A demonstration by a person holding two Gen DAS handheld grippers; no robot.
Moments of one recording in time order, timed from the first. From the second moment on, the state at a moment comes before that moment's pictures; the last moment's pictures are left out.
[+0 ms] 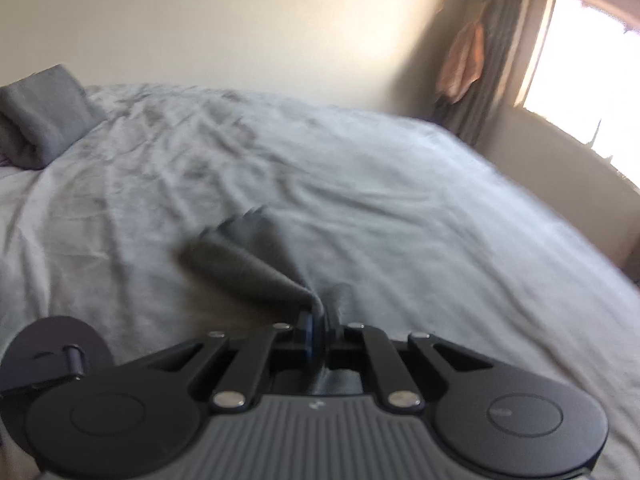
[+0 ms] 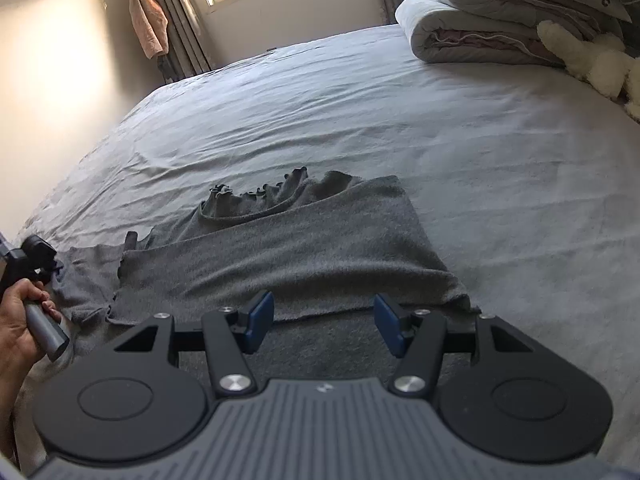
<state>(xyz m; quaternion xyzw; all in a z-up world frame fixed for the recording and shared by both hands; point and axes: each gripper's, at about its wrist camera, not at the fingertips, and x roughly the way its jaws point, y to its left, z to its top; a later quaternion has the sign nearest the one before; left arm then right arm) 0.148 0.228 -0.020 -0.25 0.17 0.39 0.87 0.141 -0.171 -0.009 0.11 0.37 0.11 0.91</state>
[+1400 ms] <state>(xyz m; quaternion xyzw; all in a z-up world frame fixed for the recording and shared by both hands) 0.075 0.057 0.000 -0.12 0.30 -0.05 0.95 0.133 -0.157 0.002 0.13 0.35 0.16 0.91</state>
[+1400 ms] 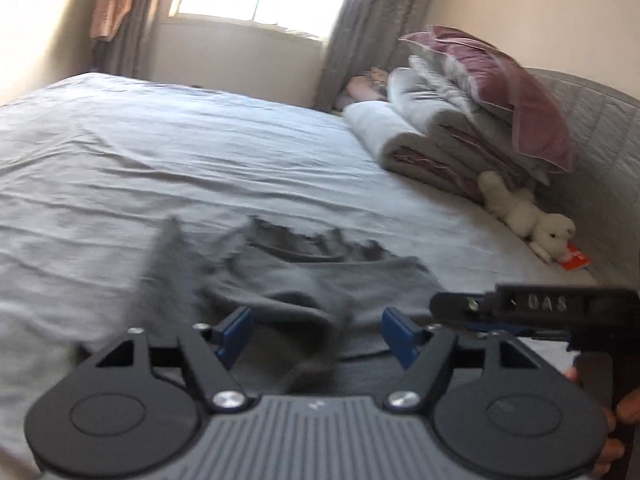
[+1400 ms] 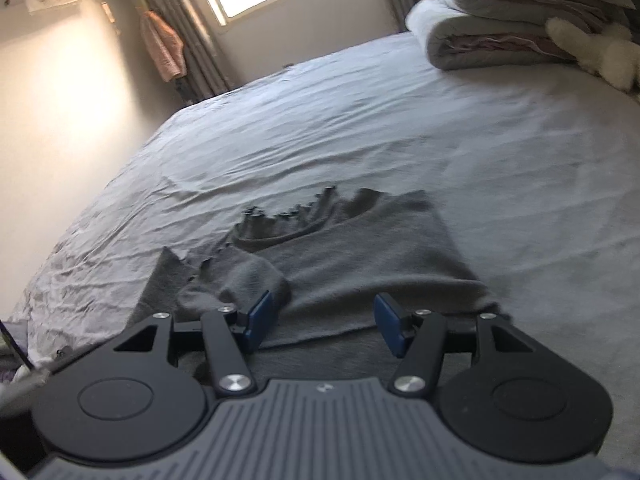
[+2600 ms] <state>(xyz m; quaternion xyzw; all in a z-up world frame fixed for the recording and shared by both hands) 0.101 0.160 -0.015 -0.21 0.39 0.05 0.90 0.141 -0.095 0.000 -0.08 0.30 0.09 0.95</state>
